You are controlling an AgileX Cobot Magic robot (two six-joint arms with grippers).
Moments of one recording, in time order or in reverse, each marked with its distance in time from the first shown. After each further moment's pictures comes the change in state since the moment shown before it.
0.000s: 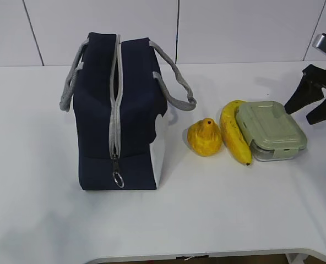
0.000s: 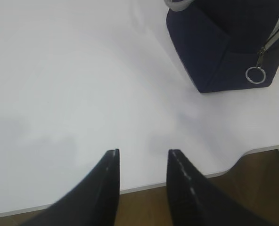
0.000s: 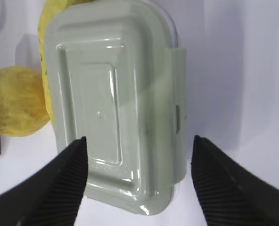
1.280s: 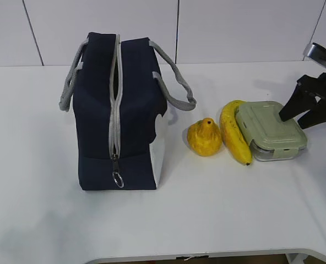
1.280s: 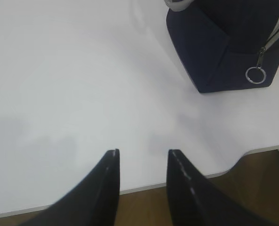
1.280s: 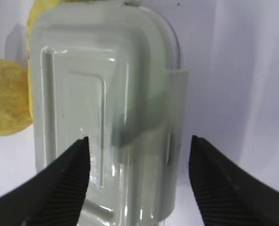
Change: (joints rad) left arm 0.000 0.000 0.000 0.000 0.000 0.000; right arm 0.000 0.079 -0.034 0.024 -0.002 -0.128
